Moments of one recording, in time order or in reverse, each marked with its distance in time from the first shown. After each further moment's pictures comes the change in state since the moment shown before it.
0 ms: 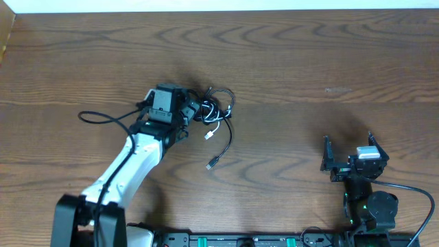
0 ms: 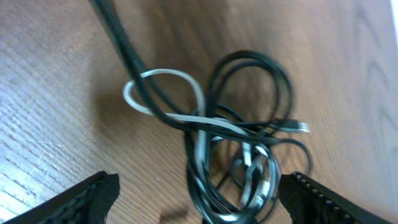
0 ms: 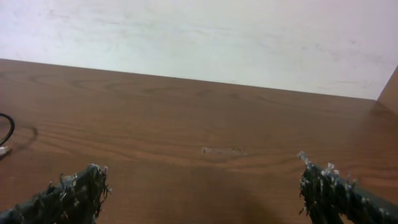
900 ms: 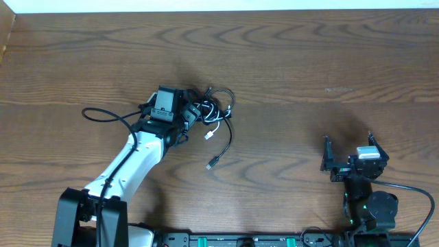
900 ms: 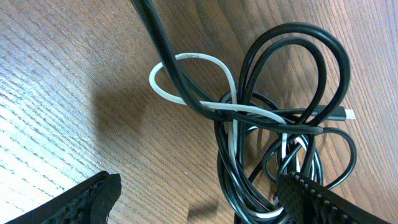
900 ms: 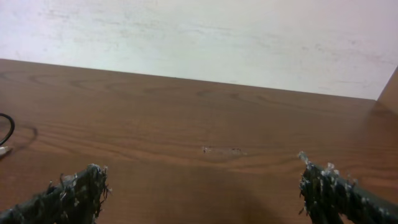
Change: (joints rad) left arm -0.002 0.022 0.000 -0.050 0.016 0.079; right arm 0.000 0.000 0.000 0.000 0.000 0.000
